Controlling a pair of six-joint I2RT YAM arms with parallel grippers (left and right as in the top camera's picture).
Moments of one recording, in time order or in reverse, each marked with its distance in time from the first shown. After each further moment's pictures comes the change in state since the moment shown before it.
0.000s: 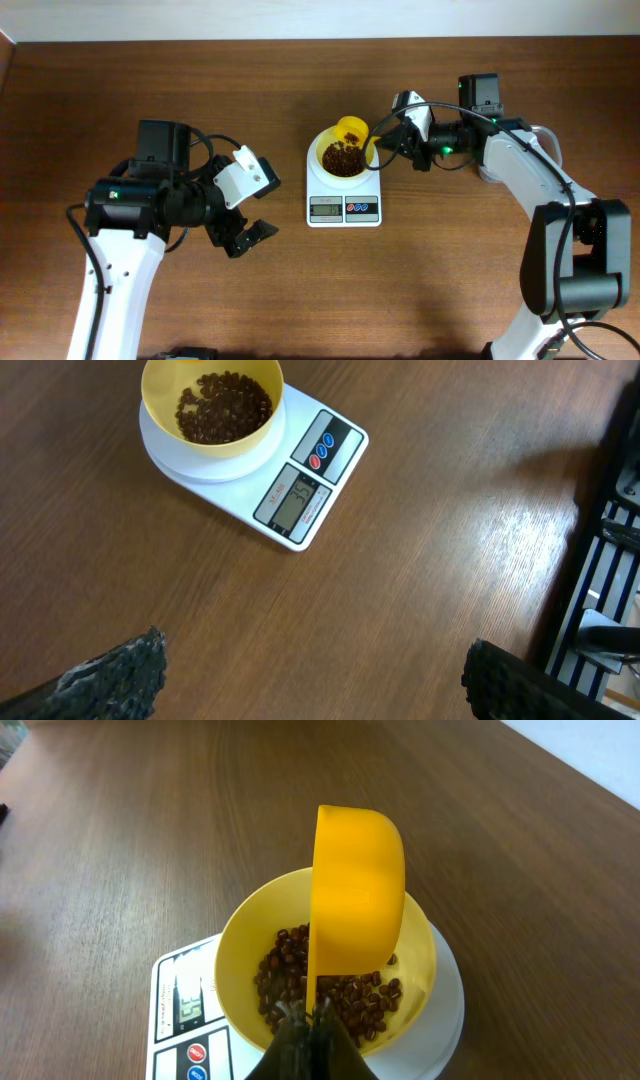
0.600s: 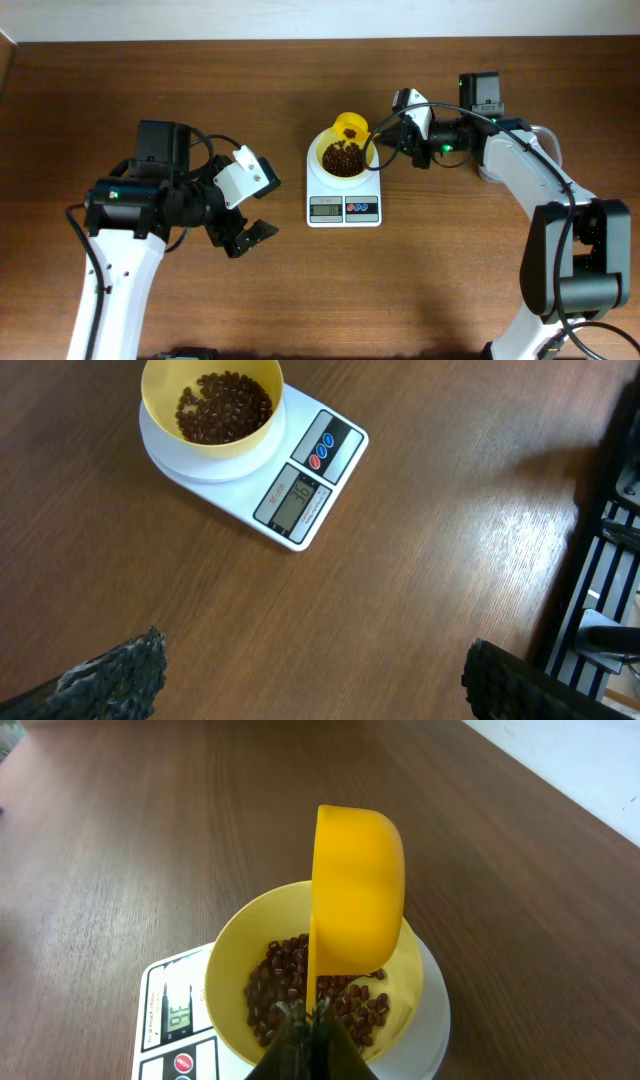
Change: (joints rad) left arm 0.000 0.000 0.000 0.000 0.000 0.000; right arm 0.000 0.000 0.000 0.047 -0.007 0.000
